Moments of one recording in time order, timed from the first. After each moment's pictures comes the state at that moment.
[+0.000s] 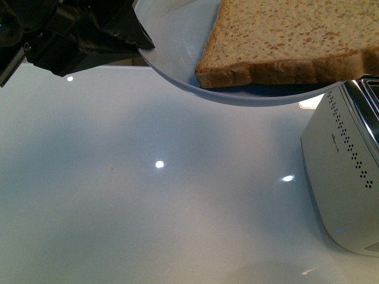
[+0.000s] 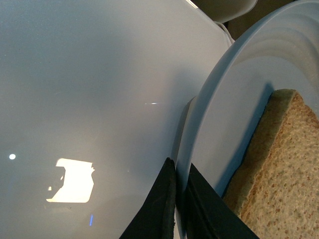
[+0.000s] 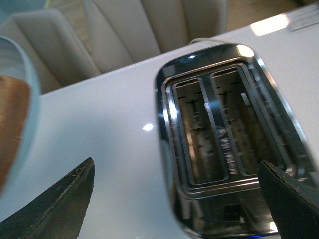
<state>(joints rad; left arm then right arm) -0.45 1.49 0.91 -0.14 0.20 -0.86 0.22 0.67 0.36 -0.12 0.22 0.41</state>
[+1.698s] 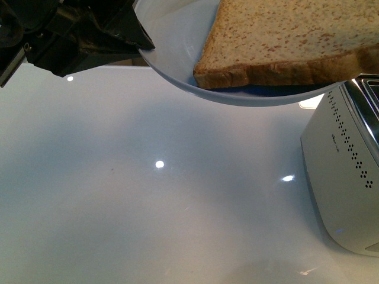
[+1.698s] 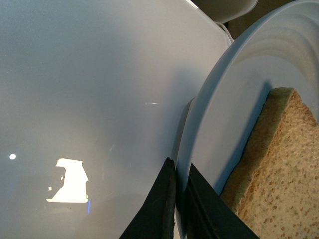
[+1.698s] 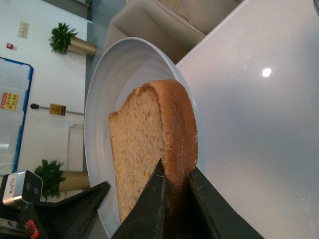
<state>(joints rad) -0.45 1.49 0.91 -0.14 0.20 -0.86 0.40 1.01 0.47 0.20 0.02 1.04</state>
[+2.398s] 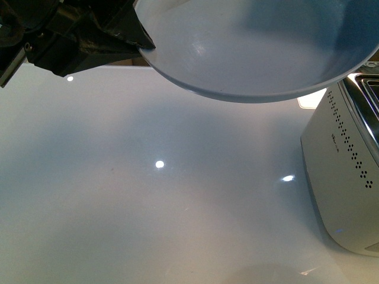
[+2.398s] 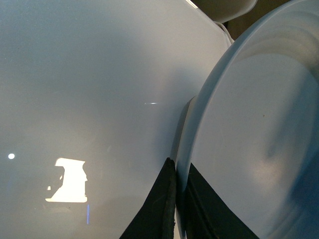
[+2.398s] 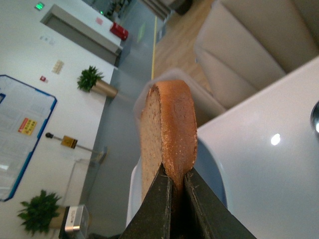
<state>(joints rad) -0.45 1.49 0.91 -0.14 0.20 -0.86 0.30 0.80 0.60 0.07 0.05 0.88</state>
